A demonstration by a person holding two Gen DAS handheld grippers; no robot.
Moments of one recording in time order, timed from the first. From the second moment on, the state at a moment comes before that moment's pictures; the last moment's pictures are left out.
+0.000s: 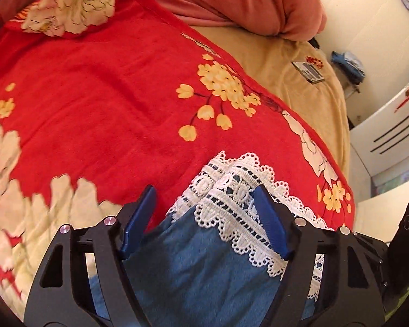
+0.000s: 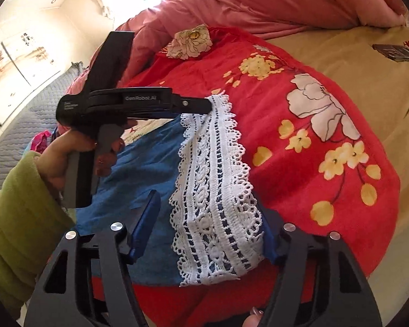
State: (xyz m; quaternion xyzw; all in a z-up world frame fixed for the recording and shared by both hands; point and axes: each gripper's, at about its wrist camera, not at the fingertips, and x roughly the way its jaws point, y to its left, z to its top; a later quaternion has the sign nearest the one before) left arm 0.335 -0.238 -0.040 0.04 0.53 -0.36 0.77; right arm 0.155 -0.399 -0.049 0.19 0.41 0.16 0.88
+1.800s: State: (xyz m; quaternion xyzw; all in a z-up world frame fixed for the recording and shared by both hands) left arm 0.256 -0.001 0.010 -0.15 0.44 -0.33 0.82; right arm 0.129 -0.182 -0.024 0.00 0.39 0.33 0.86
